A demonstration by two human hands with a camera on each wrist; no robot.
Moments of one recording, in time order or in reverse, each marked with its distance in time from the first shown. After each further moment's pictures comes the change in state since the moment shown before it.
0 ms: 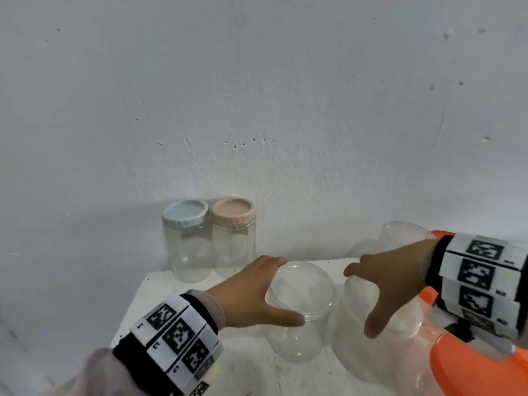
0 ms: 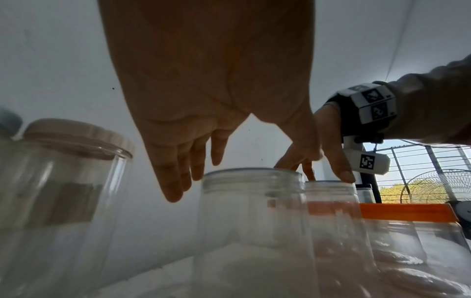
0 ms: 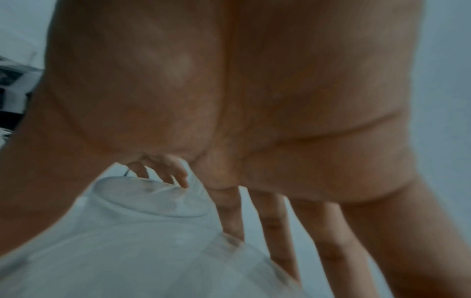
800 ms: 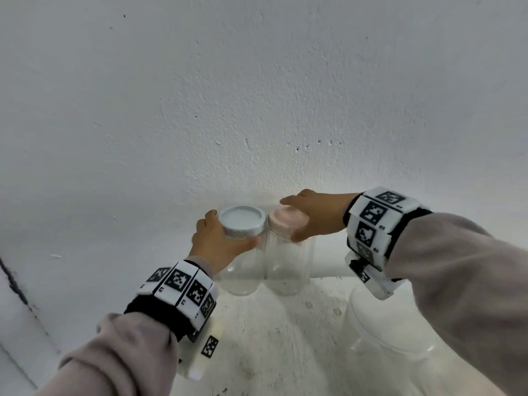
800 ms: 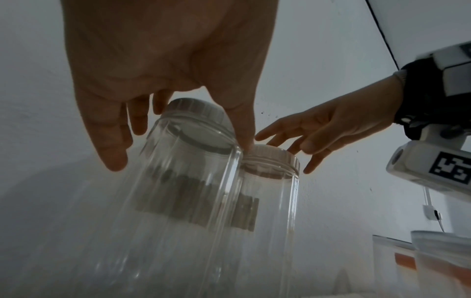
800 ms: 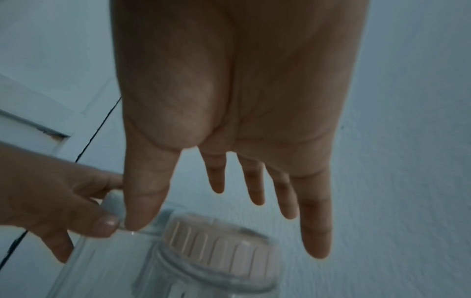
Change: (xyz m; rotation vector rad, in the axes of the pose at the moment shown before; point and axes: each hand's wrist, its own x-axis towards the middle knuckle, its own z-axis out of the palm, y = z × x) left_hand 0.007 -0.142 -0.088 -0.296 0.682 -0.497; right_hand 0.089 -0.129 -0.142 0.151 0.513 -0.194
